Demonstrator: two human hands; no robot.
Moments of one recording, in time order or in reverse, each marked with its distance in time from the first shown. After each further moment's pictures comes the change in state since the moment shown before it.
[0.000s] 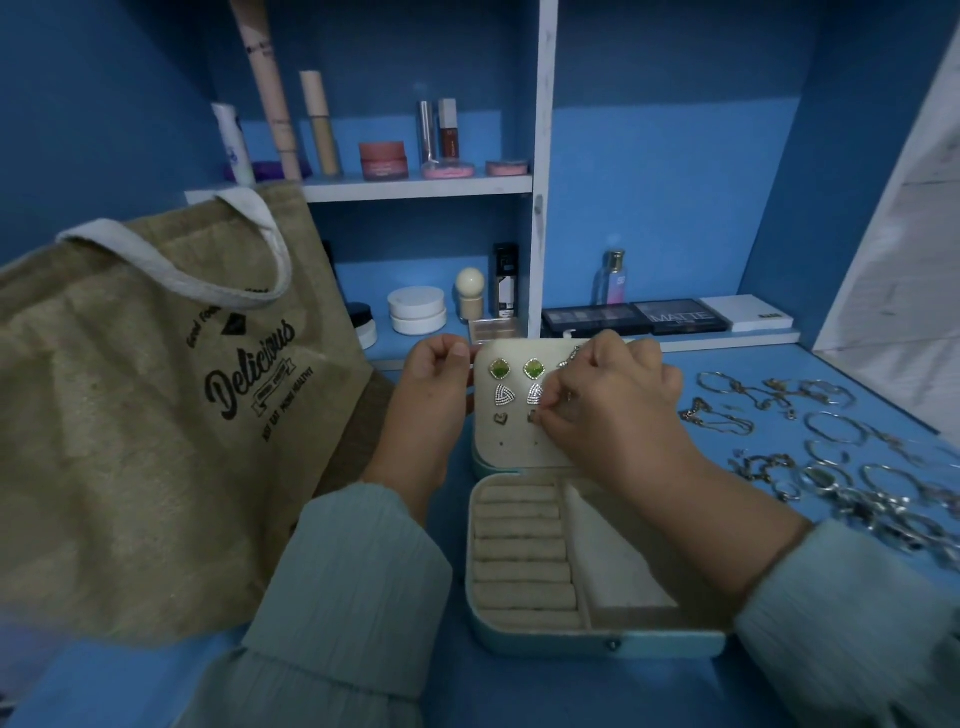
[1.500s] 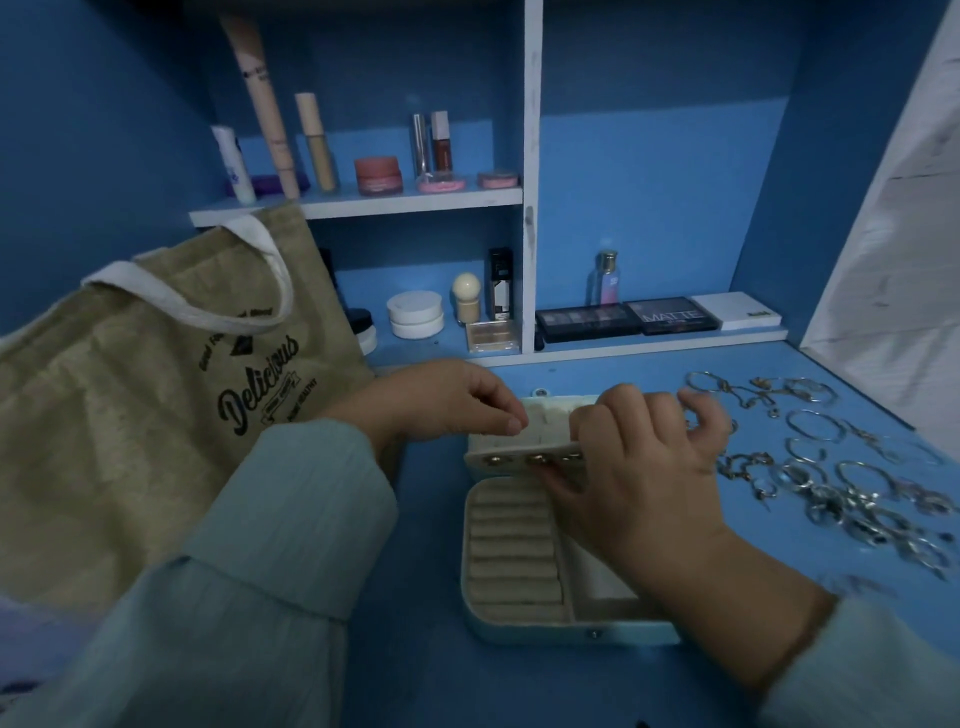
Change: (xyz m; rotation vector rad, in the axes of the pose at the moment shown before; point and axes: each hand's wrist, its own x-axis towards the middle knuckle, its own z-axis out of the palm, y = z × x) left_hand 0.008 0.058 -0.008 0.979 -0.780 -0.081; right_hand -0.042 0.013 -0.004 -0.347 0.634 -0.302
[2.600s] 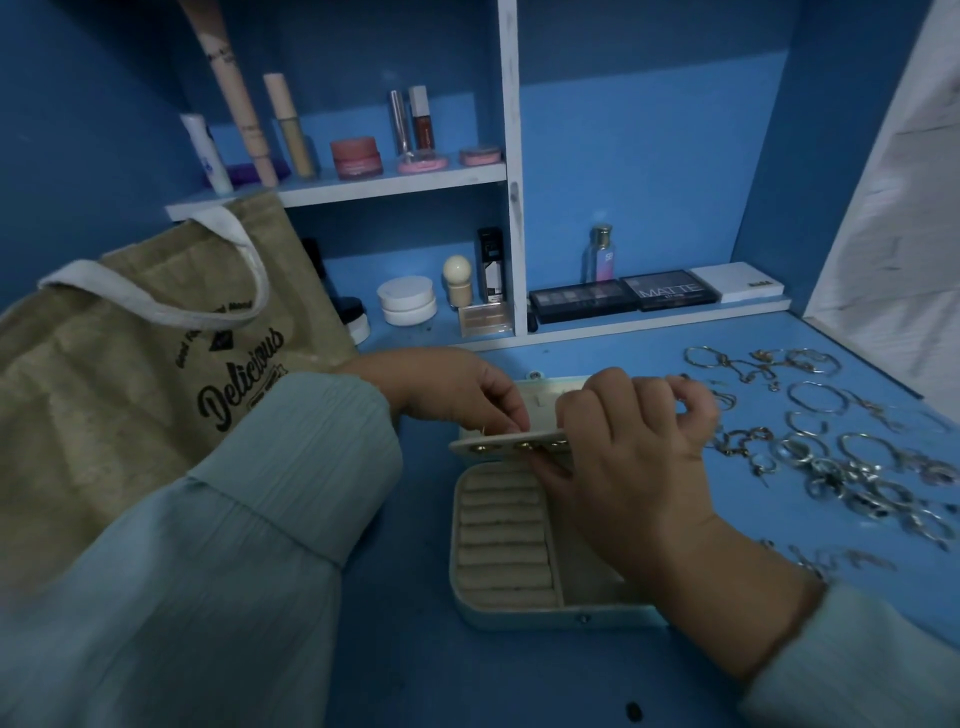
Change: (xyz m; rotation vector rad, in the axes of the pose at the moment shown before) left_hand 0.023 0.009 -0.002 0.210 -0.296 -0.028; right_hand -0.005 -0.001 0.000 -0.027 -0.029 -0.017
